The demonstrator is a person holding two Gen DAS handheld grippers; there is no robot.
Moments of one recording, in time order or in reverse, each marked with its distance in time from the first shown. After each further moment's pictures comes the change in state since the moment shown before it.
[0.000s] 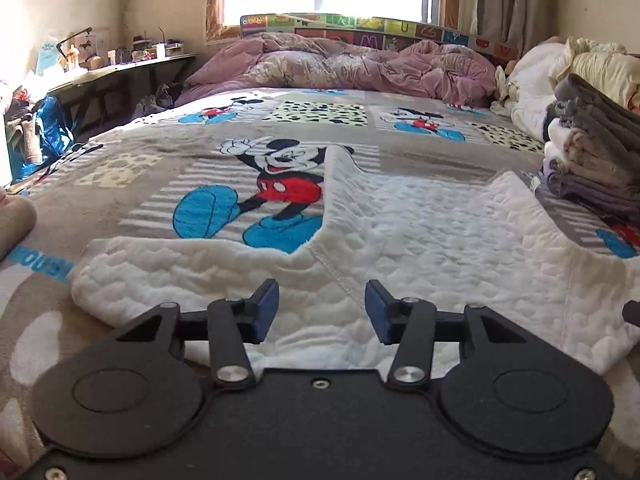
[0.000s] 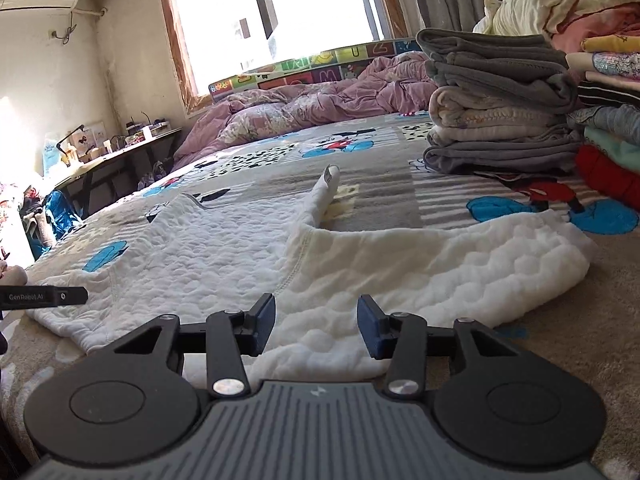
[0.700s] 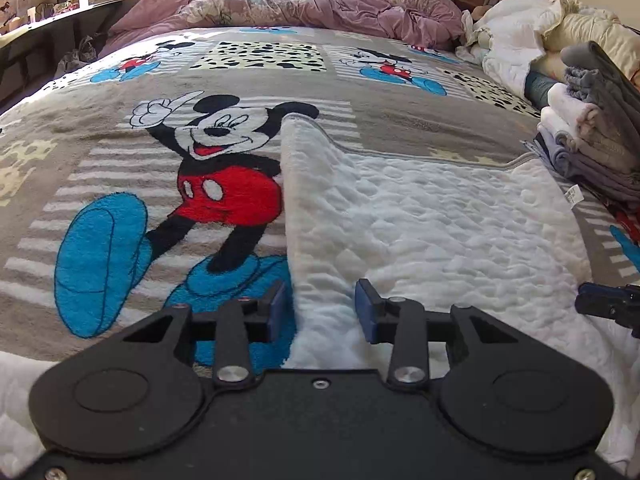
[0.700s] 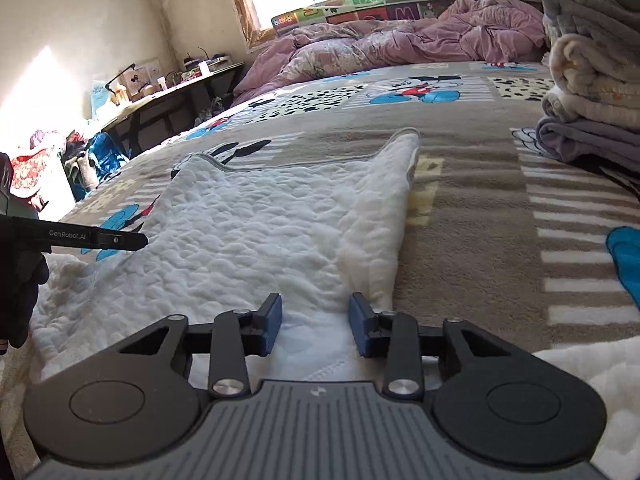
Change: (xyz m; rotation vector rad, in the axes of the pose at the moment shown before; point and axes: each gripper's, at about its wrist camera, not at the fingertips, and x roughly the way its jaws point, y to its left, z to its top) left arm 0.154 0.012 0.047 0.067 0.229 -0.201; right arm 0.146 -0.022 0.048 0.000 0.218 0.246
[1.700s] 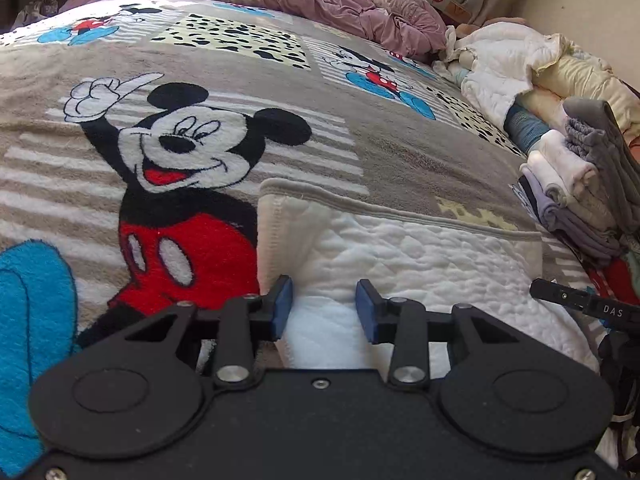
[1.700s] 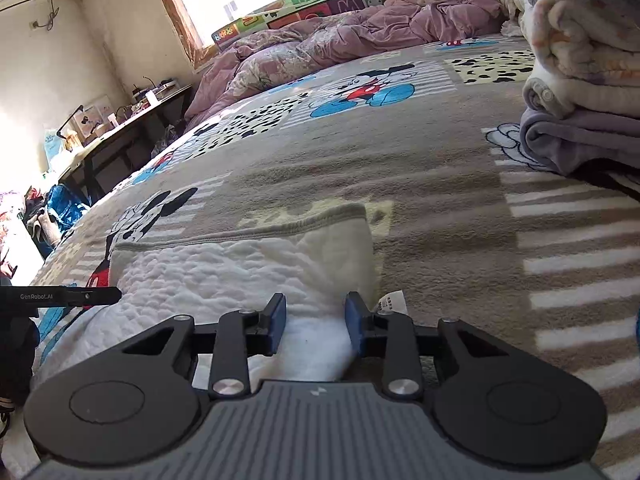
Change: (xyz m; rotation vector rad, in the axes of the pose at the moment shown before) left arm 0.064 0.044 0.061 -0.110 0.048 -0.218; right arm 0.070 -0.044 0.056 0.106 0.005 -0.081
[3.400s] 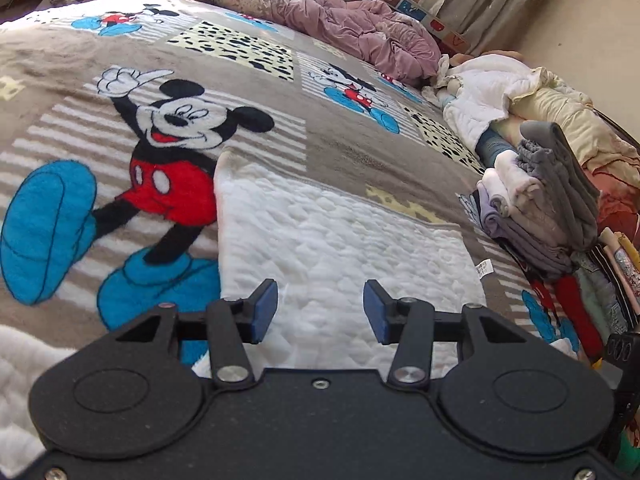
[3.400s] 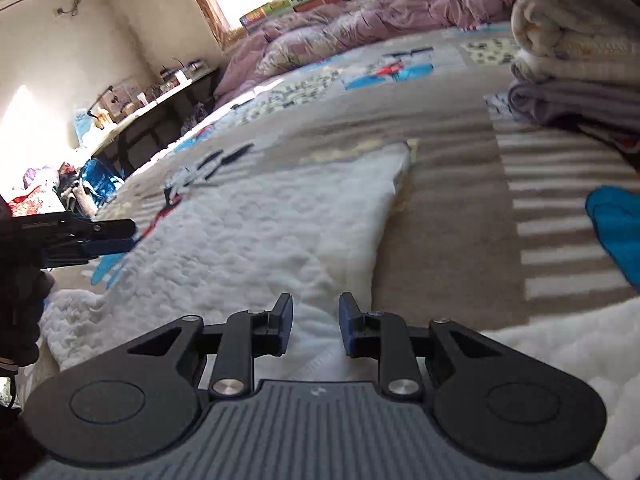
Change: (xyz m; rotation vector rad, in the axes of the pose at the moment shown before) left arm -0.078 -0.056 -0.061 -0.121 -0.052 0.003; right arm -0.075 0.020 -0.054 0.017 0.103 0.049
